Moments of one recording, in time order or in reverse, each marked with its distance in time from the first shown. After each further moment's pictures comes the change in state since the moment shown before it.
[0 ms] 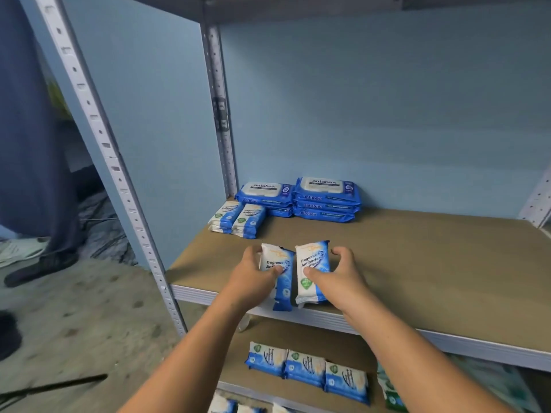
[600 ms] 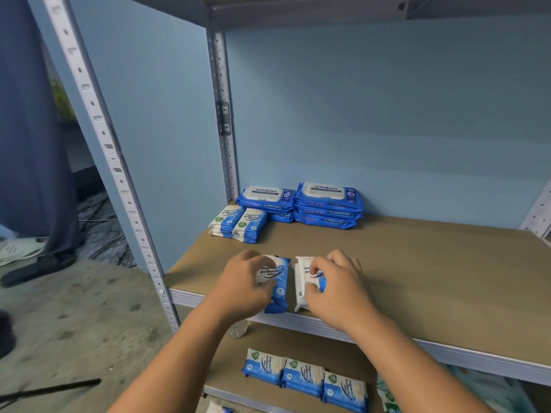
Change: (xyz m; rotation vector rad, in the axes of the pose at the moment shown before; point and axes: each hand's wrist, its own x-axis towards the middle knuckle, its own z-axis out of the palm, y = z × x) left_hand 0.003 -0.019 -0.019 0.470 0.052 0.432; right_hand -0.005 0.004 -0.007 -0.758 0.067 -0.544
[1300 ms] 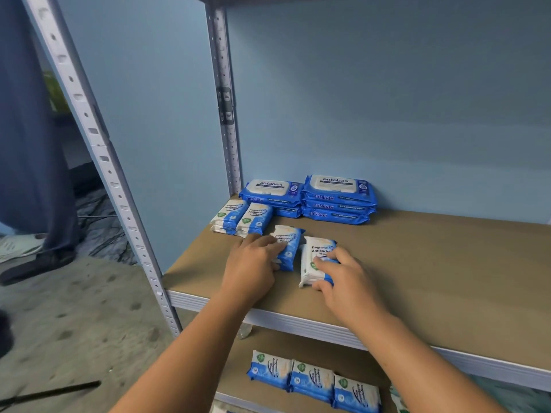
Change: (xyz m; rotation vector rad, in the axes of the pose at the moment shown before) left_hand 0.061 -0.029 0.029 0.391 0.129 0.140; right_hand 0.035 0.024 0.047 0.016 0.114 -0.091
